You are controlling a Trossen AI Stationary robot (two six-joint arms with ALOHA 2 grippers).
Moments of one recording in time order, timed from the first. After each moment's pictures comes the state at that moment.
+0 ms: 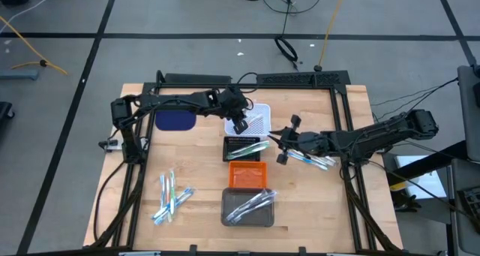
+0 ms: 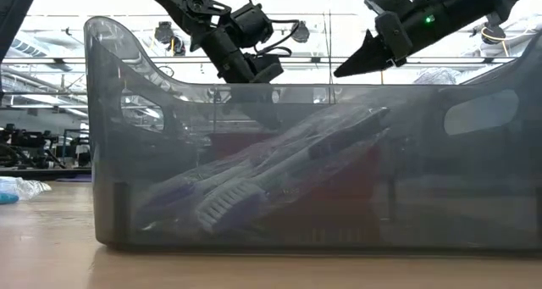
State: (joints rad) left arm 0.34 1.83 1.31 -0.32 0.00 -0.08; right arm 0.12 1.19 0.59 0.19 0.52 -0.03
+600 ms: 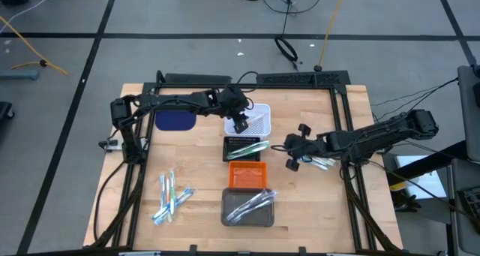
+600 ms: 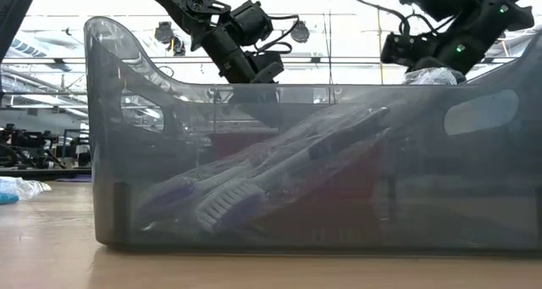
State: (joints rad) left arm 0.34 1.82 1.31 -0.29 -0.01 -0.03; right arm 0.12 1.19 0.59 -0.32 0.39 0.33
